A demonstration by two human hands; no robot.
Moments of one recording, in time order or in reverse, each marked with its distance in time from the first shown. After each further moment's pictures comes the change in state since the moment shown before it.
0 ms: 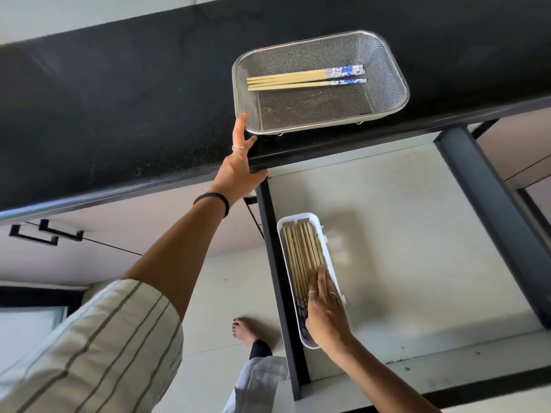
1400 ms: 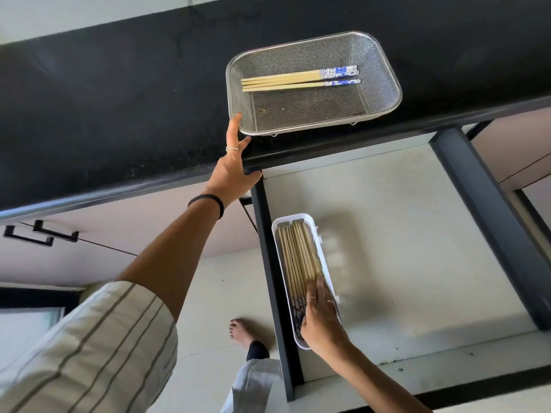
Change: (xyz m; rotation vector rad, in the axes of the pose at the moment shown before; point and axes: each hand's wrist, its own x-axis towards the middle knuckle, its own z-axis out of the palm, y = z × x) left_hand 0.003 -0.004 0.004 -0.004 0.024 0.020; right_hand -0.010 0.005 -0.001 0.036 -0.096 0.009
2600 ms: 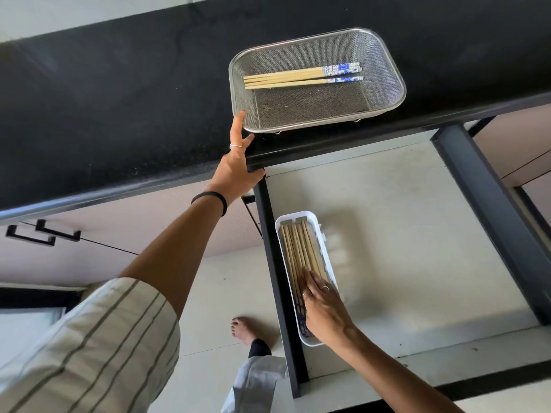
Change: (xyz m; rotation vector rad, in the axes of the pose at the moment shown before) left_hand -0.001 0.001 -0.002 0.033 -0.030 -0.017; right_hand 0.015 0.007 -0.008 -0.170 0.001 -0.244
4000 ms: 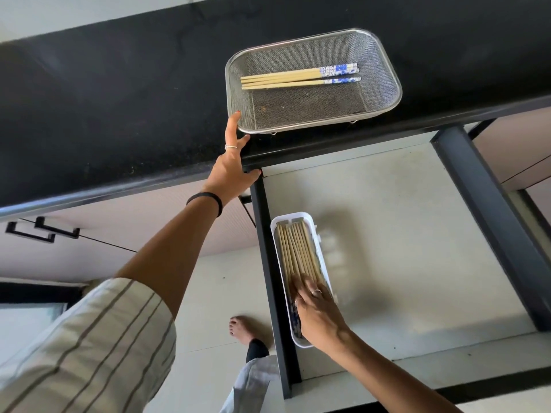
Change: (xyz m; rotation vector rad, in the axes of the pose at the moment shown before) left_hand 0.005 -0.006 0.006 -0.062 0.028 -0.002; right_hand -0.001 0.004 0.007 -0.075 -0.083 -0.062
